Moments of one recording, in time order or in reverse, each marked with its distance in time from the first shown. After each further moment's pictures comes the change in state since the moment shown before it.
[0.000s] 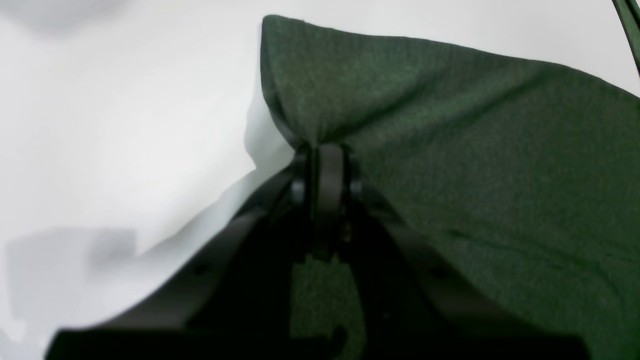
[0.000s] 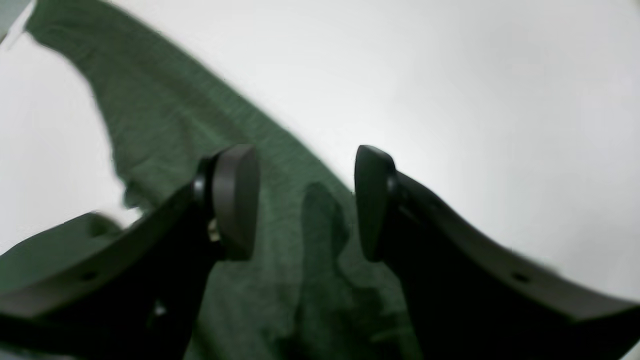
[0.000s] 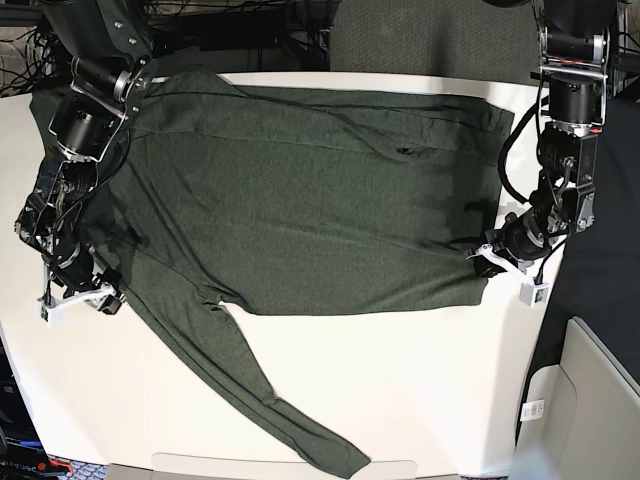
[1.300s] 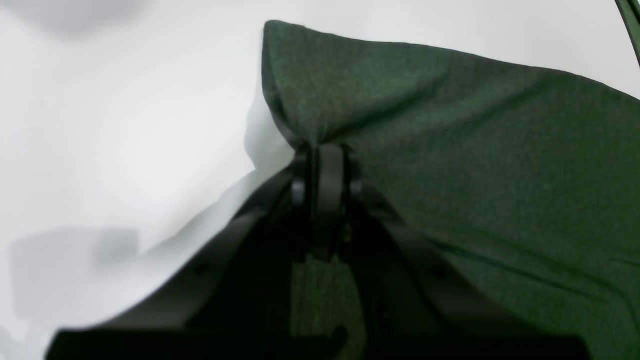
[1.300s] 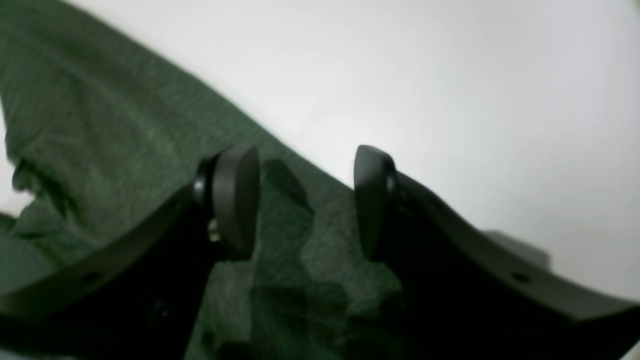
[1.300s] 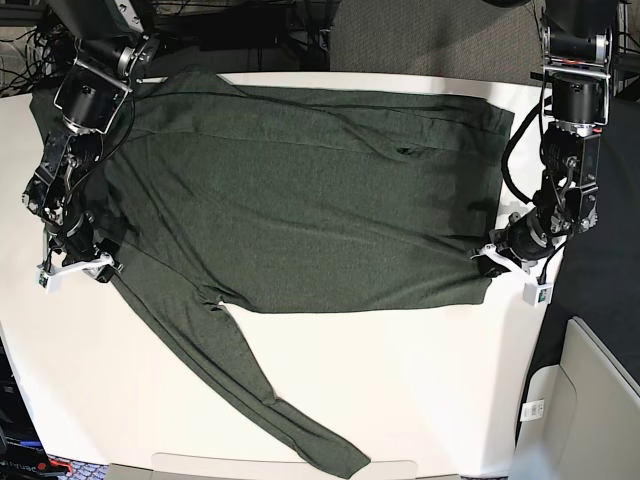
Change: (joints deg) left arm 0.1 -0.7 0.0 0.0 0.0 0.0 0.0; right arm -6.5 0.0 0.3 -0.1 -2.0 -5.9 5.8
